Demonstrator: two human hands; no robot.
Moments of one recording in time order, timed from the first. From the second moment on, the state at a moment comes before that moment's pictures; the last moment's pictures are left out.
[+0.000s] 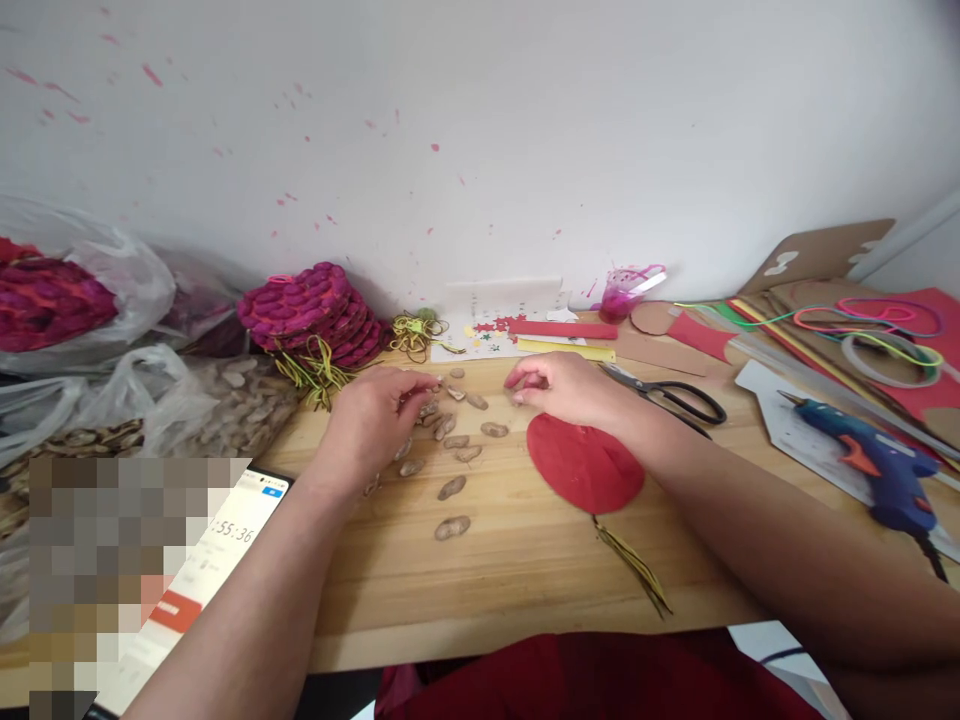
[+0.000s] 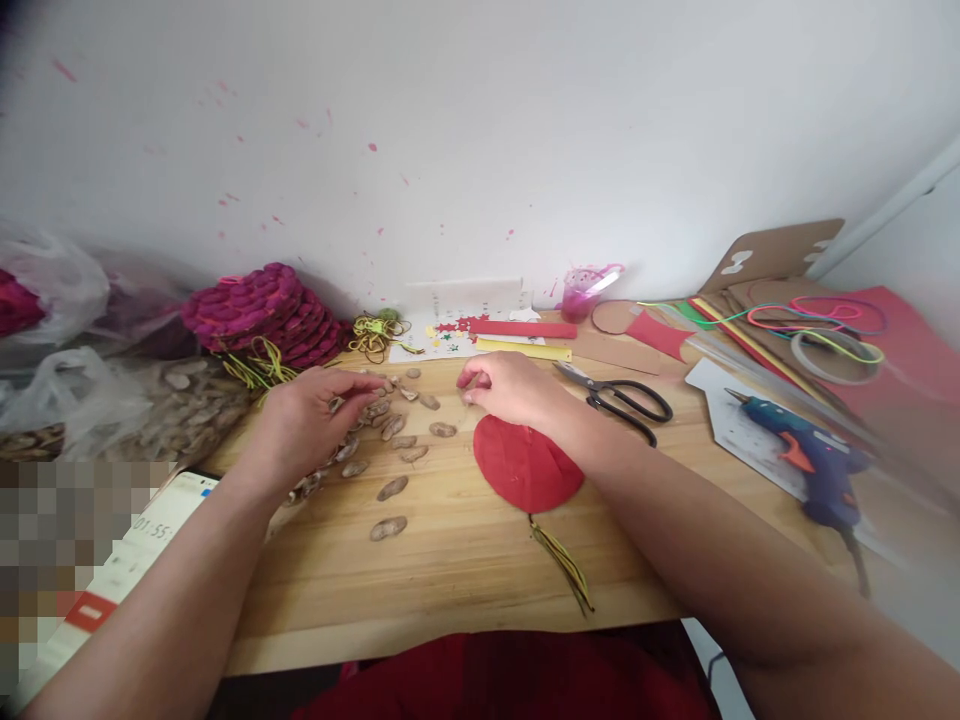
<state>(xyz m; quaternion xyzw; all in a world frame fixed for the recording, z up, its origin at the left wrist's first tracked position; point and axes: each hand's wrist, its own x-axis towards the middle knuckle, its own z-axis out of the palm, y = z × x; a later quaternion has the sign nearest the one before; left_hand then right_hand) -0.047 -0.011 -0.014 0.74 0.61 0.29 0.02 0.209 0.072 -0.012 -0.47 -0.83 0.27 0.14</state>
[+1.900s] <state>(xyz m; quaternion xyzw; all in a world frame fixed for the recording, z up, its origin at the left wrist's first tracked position) -0.027 -0.007 -0.028 0.66 0.62 0.34 0.23 0.179 0.044 -0.016 -0.40 -0.67 0.55 0.28</state>
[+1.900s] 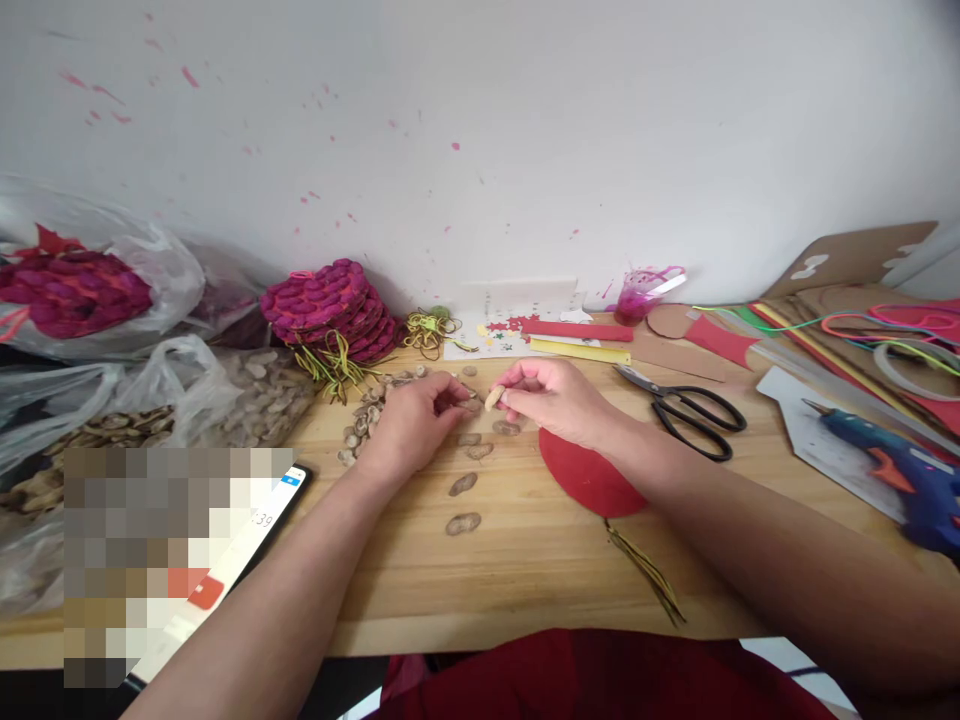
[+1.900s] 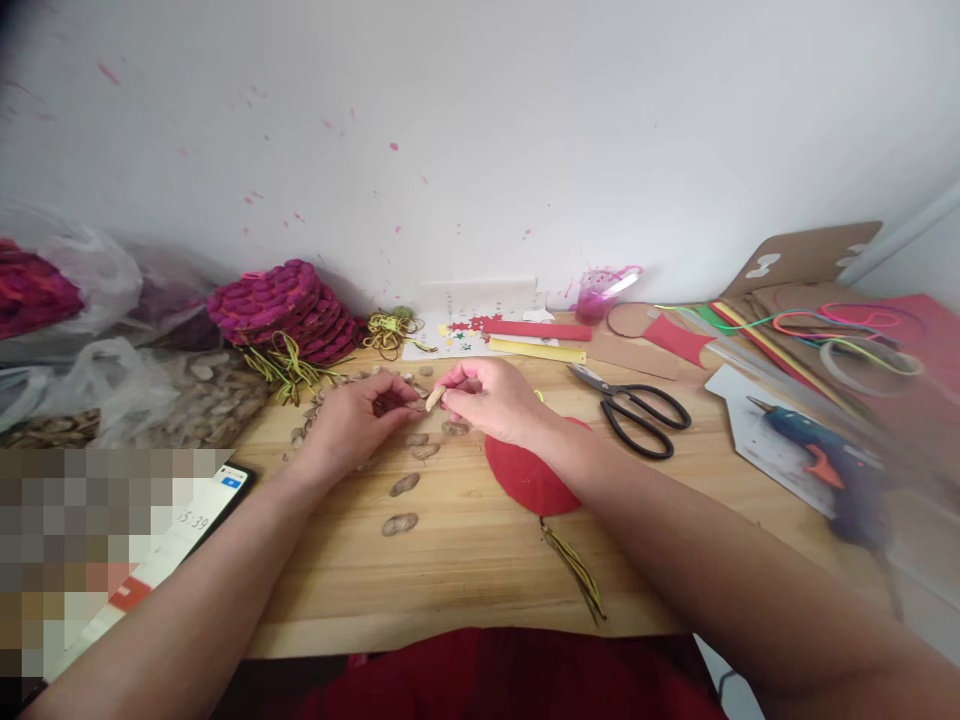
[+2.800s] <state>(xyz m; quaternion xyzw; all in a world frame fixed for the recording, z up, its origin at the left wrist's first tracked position) -0.024 -0.006 -0.035 0.79 0.53 0.31 0.11 0.182 0.042 -0.012 -0.39 -0.66 0.56 0.31</state>
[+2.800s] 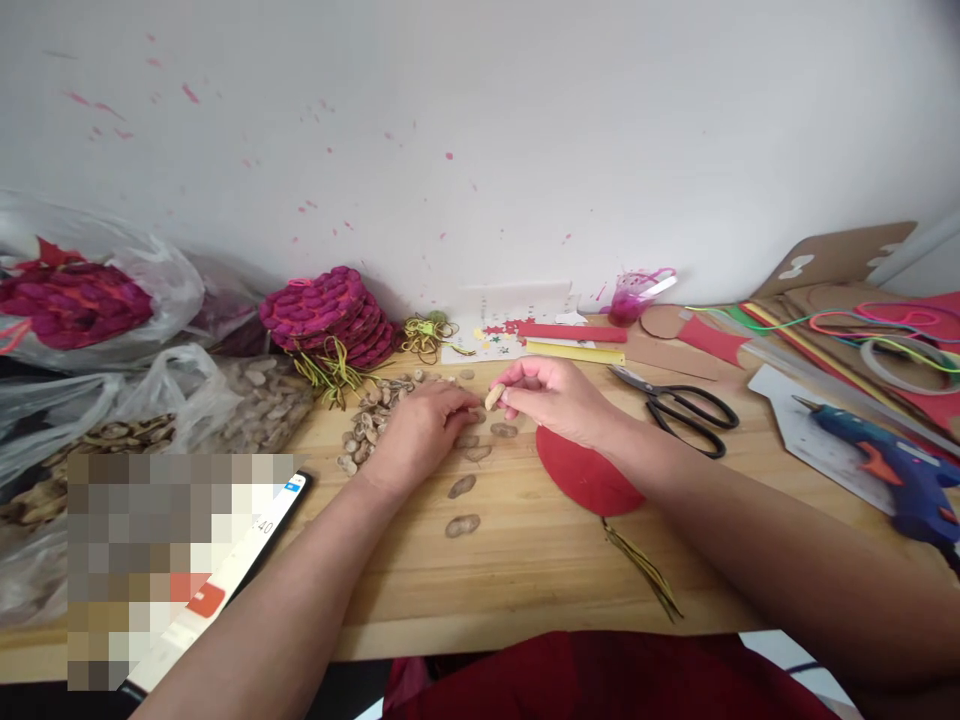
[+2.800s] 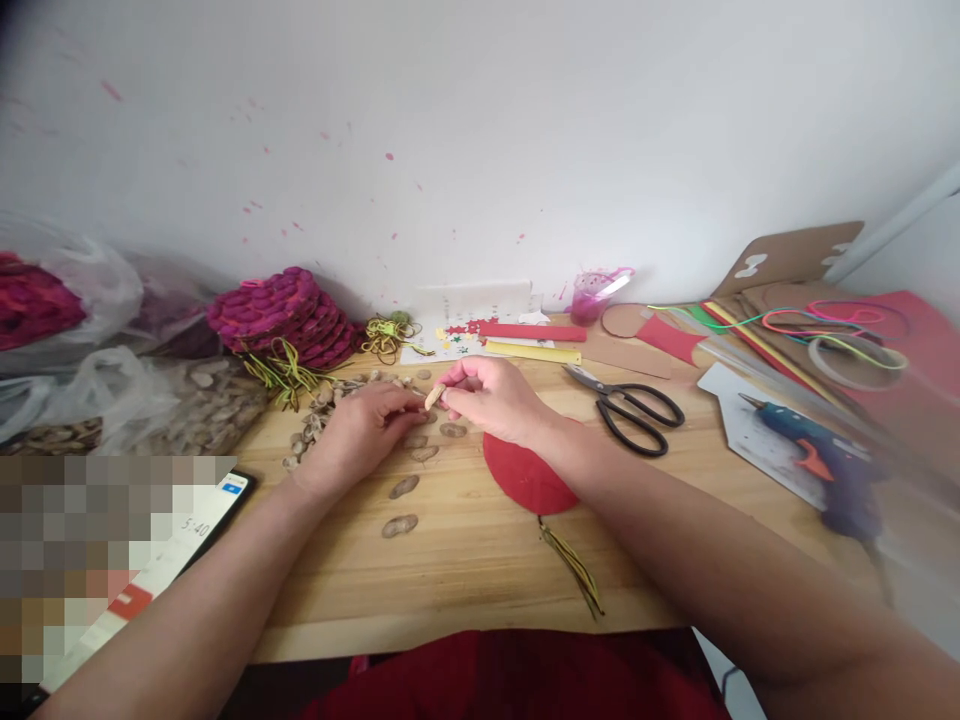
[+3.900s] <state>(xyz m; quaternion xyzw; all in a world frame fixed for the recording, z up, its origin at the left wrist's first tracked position) -0.012 -0.016 -0.023 0.83 0.36 0.43 0.03 0.183 0.038 -0.001 -0.39 -0.57 0.69 0.23</state>
